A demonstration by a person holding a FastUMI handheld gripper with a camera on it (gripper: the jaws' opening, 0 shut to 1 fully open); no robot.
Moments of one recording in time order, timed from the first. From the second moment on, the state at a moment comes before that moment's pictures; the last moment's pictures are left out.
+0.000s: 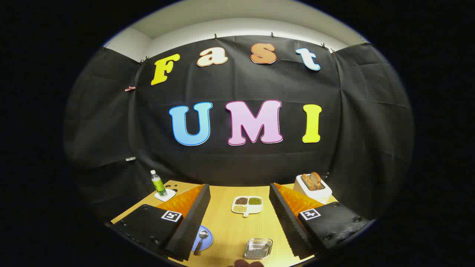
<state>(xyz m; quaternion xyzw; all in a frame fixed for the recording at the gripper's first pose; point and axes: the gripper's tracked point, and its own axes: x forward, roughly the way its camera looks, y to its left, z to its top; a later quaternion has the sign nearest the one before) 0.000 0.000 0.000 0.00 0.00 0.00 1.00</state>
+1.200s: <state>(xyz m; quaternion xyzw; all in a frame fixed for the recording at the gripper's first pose) -0.005 0.005 -0.028 -0.02 0.03 -0.03 1.00</state>
